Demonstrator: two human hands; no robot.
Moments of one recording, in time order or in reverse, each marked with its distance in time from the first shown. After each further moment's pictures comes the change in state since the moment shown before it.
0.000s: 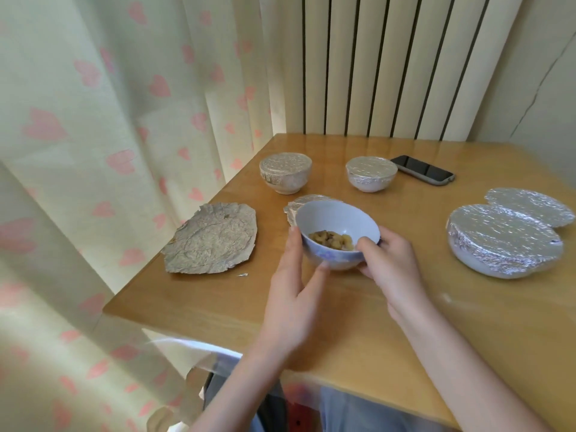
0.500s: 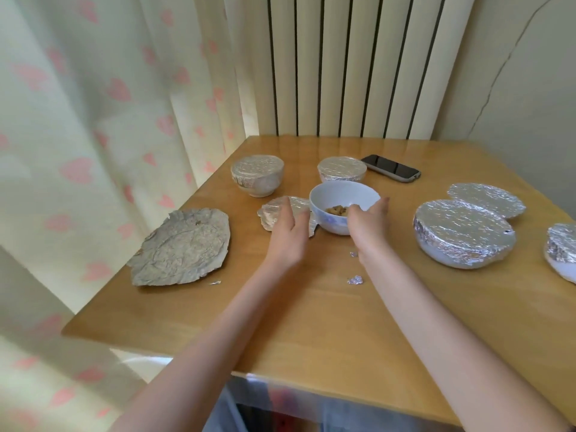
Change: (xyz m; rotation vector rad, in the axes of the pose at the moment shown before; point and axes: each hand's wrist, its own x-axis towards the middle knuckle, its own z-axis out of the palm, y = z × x) left_hand 0.097 0.002 0.035 0.182 -0.090 -0.113; right_hand 0.071 -0.012 0.000 -0.095 0.242 0.204
